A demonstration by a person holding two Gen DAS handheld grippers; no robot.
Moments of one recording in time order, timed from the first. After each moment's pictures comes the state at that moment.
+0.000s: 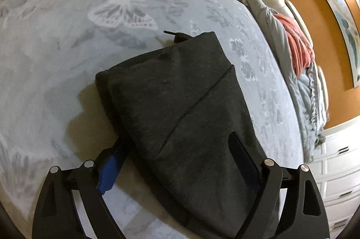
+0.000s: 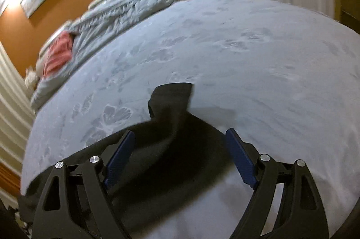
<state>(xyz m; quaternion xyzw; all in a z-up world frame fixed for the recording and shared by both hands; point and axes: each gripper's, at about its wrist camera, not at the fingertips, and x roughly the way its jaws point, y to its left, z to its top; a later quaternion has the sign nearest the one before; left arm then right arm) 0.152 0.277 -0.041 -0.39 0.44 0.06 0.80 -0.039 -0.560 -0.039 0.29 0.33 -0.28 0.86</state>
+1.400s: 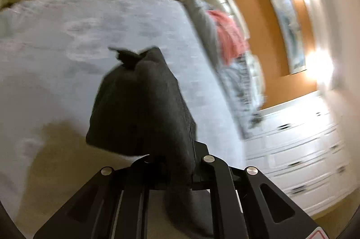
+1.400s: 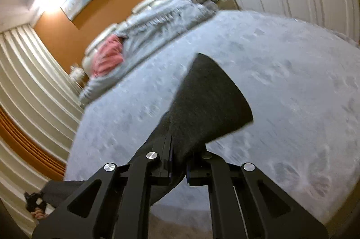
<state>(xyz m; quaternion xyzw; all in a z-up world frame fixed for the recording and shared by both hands) 0.078 0.347 0.056 -0.45 0.39 -0.13 0.79 -0.164 -0.522 0.093 0.31 0.30 -0.16 0.89</state>
